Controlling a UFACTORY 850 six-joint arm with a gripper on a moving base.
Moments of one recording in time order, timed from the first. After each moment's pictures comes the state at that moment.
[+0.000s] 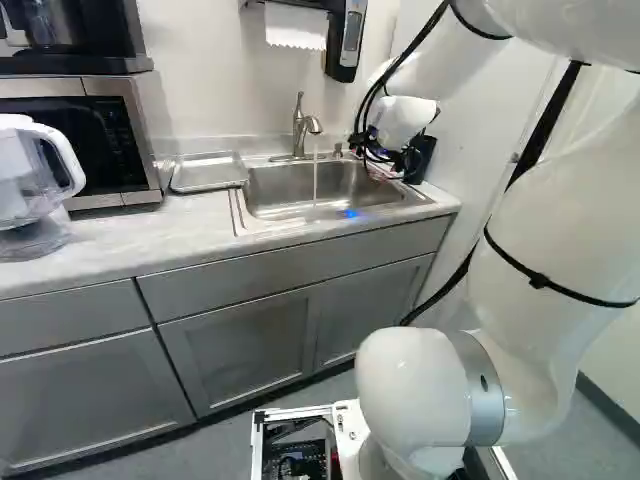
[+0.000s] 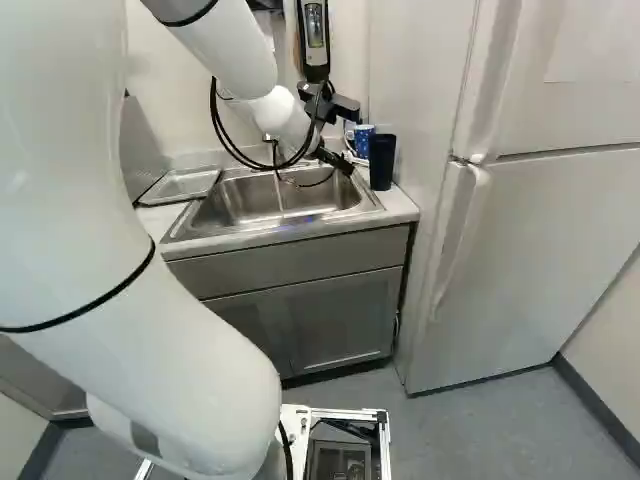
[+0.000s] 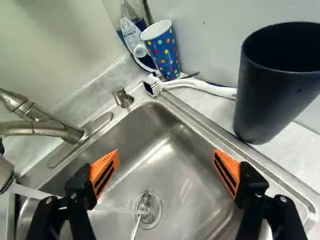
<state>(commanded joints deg) -8.4 1.4 -49.4 24.0 7.9 0.0</state>
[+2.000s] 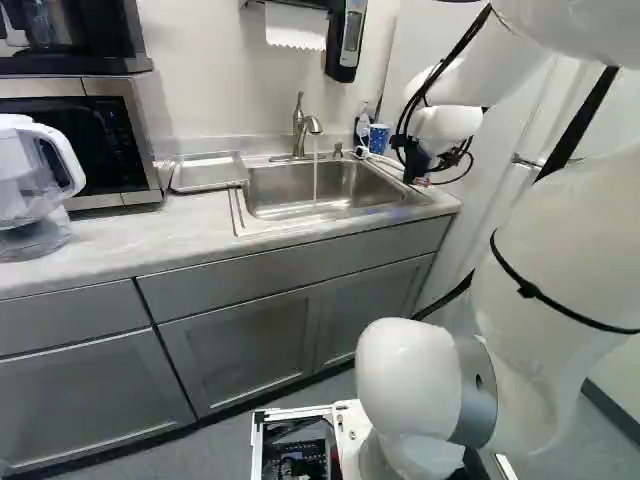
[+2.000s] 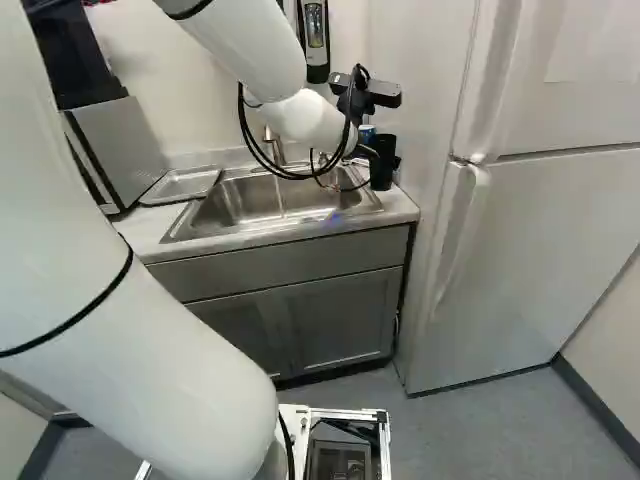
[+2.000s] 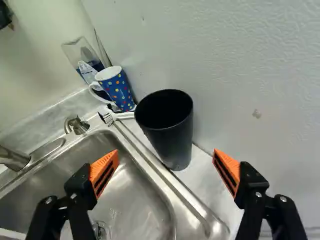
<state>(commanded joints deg) -20.7 5.1 -45.7 13.0 13.6 0.0</state>
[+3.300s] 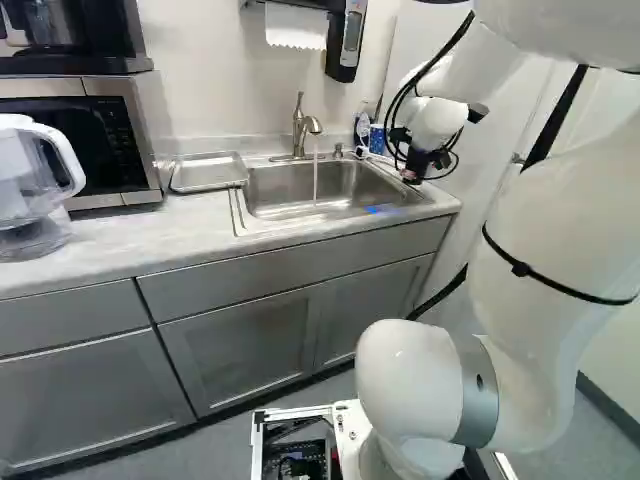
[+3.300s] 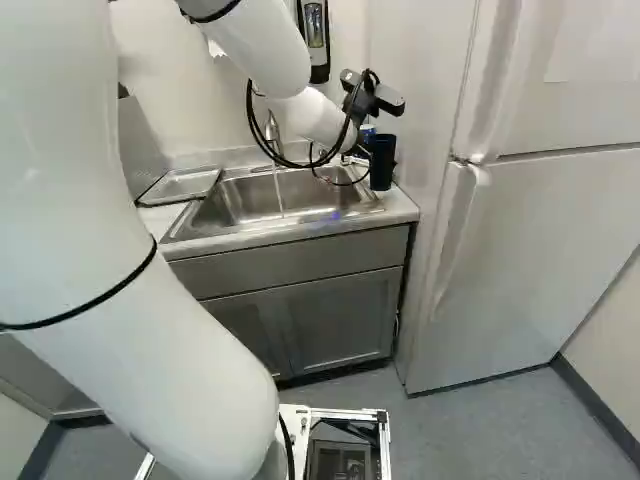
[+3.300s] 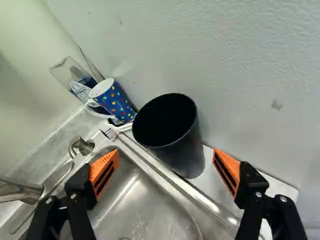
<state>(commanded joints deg) -18.4 0.4 -50.3 27.6 13.4 0.0</state>
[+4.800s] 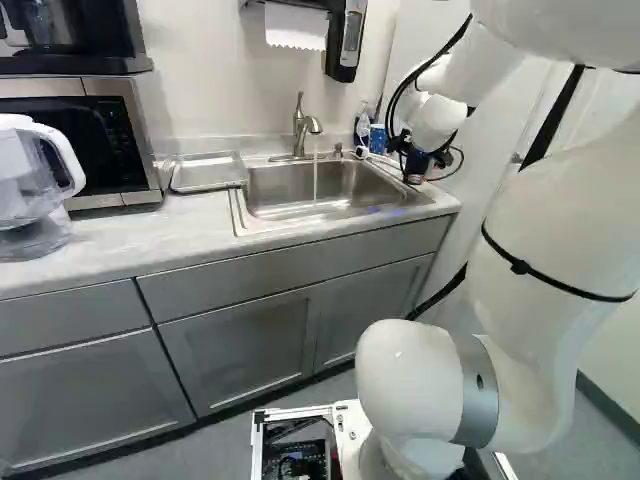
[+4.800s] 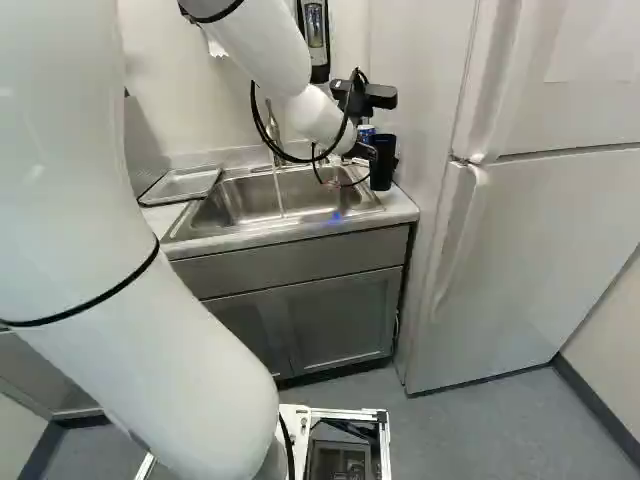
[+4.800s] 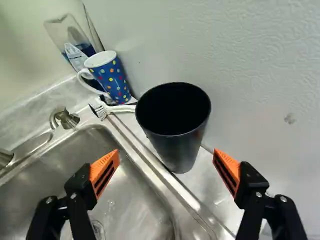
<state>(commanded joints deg) -18.4 0.3 -50.5 37.0 10.5 -25.8</state>
